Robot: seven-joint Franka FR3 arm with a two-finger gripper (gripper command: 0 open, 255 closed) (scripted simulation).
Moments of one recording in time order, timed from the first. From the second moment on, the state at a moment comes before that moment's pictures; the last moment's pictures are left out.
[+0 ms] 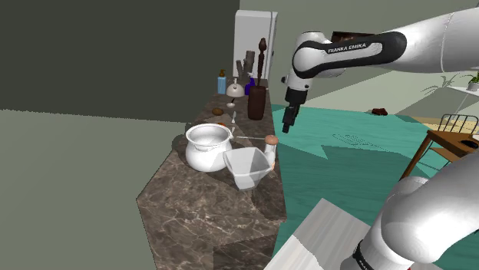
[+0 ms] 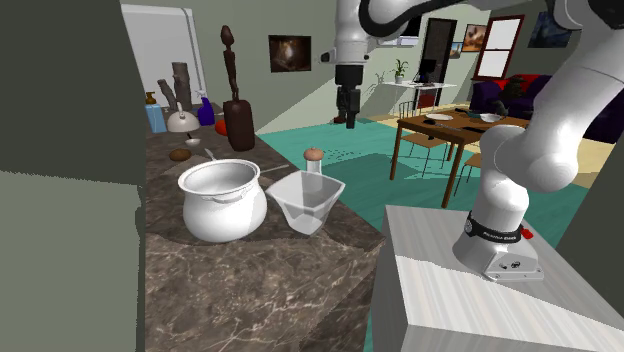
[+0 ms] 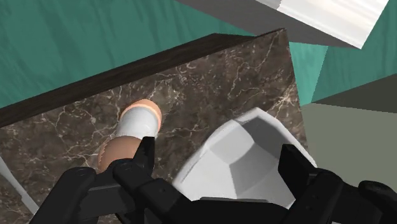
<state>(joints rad) 0.00 -0.38 -0.23 -2.23 -0.01 1.84 -0.50</state>
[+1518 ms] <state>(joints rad) -0.02 0.08 -0.35 -2.05 0.19 2.03 -0.81</state>
